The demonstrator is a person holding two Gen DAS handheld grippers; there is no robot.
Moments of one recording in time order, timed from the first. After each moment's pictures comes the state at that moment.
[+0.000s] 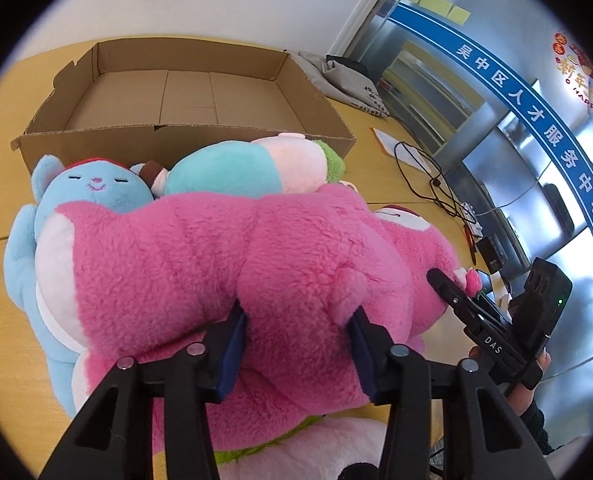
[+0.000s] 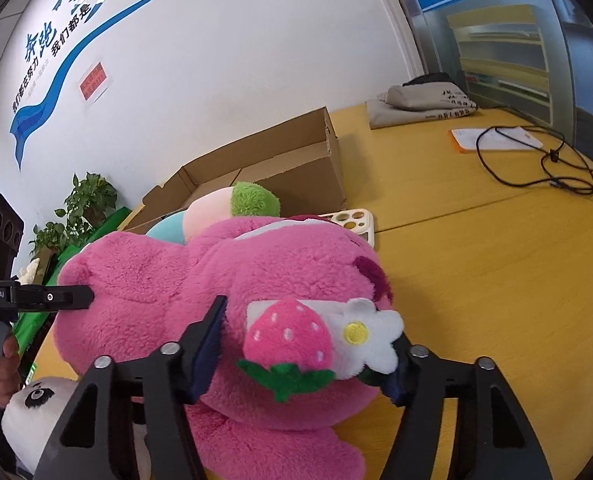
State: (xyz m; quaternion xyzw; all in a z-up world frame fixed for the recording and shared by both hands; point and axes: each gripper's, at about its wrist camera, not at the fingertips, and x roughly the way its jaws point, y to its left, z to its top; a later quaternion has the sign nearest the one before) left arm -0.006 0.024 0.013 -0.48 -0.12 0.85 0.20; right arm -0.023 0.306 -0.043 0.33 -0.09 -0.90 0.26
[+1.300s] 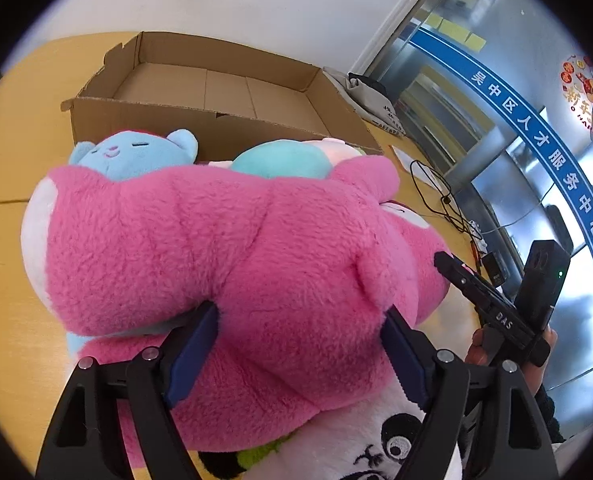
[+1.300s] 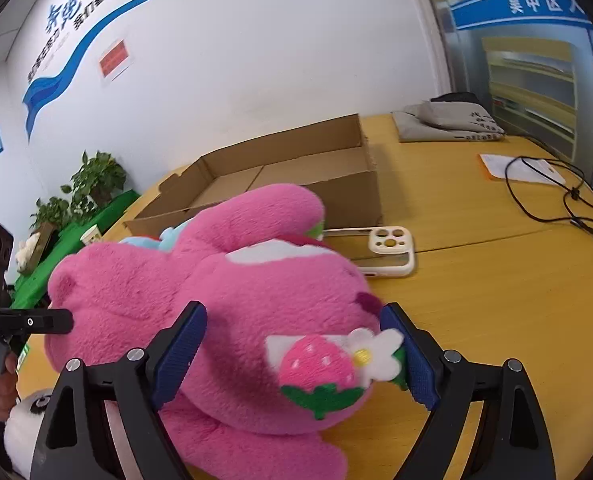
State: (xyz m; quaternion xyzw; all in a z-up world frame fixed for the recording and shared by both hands) left arm 0.019 -0.027 -0.013 -0.46 -0.16 0.86 0.17; right arm -0.032 0.266 -0.035 0.33 -0.06 -0.90 0.29
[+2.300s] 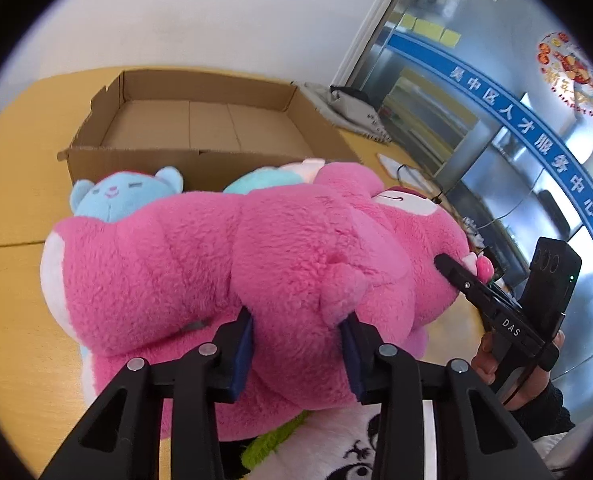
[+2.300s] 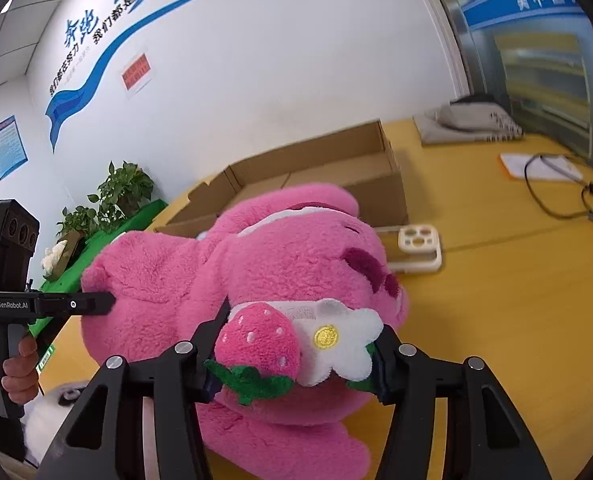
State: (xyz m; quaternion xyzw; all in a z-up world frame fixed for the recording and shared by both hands) left arm 0.033 -0.016 0.020 -0.42 -0.13 0.88 0.19; right arm -0.005 0.266 -0.022 0.29 -0.07 -0.89 0.34
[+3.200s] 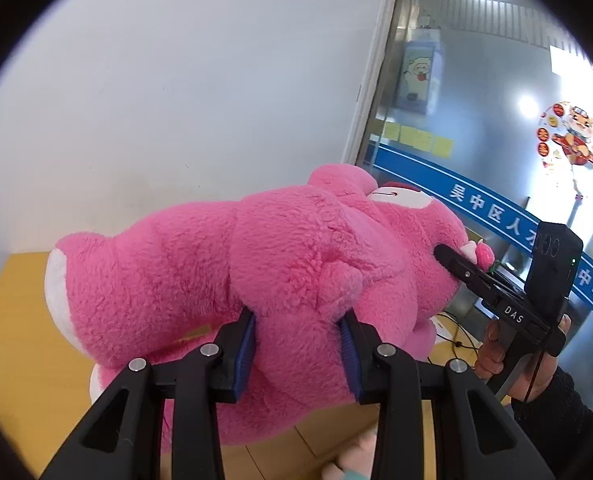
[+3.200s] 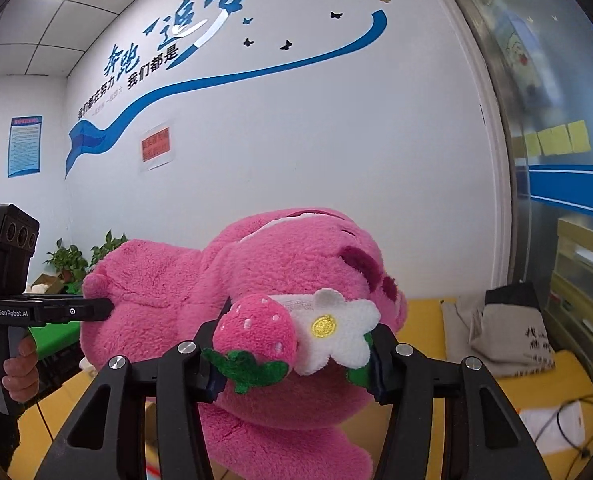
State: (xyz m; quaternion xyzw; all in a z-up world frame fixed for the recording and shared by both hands) left arm -0.223 -0.082 0.193 -0.25 -0.07 0.94 0.21; right arm -0.220 0.148 0.197 0.11 -0.03 -0.93 0.35
